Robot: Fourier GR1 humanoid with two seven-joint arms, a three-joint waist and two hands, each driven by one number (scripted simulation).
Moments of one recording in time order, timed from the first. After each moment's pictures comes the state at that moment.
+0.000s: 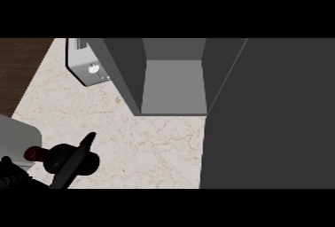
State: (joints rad) left arm 0.24 0.05 -0.29 -2.01 -0.76 1.26 0.59; right arm 0.09 -0.11 -0.03 -2.38 -0.27 0.20 0.40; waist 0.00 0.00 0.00
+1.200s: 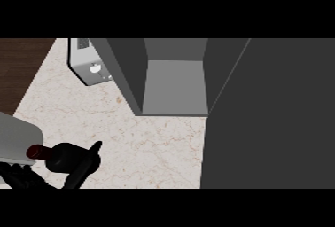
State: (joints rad) left arm 0.26 0.17 -0.38 -1.85 -0.15 1.45 0.17; right arm 0.09 -0.07 0.04 -2.39 -0.21 0.18 0.41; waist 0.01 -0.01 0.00
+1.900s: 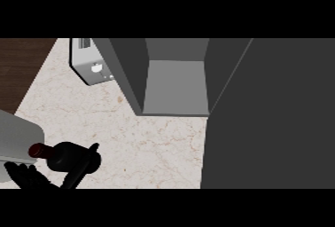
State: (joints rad) left arm 0.30 0.02 -0.17 -1.71 0.22 1.18 -0.27; right arm 0.12 -0.07 0.02 -2.40 -0.21 0.19 0.40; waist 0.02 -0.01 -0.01
